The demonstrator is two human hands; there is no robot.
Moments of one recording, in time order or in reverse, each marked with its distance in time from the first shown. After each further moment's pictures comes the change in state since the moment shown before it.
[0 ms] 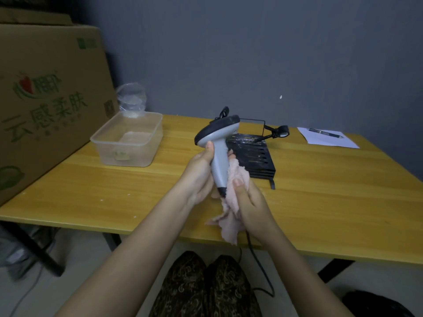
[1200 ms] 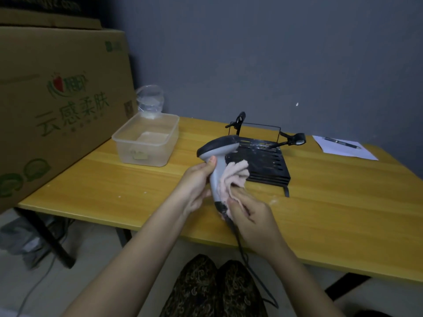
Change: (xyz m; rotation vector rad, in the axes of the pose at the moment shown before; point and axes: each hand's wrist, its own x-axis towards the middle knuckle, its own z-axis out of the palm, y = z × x) left_hand -0.006 0.003 -0.046 0.231 0.100 -0.018; right_hand -0.009 0.003 0.023 -0.240 -0.075 -0.216
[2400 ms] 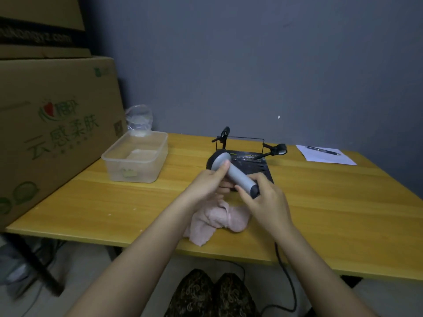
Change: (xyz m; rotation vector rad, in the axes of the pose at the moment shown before) left_hand 0.008 0.012 0.040 0.511 -0.061 0.027; right_hand 0.029 0.008 -0.057 -0.531 0.304 -0.078
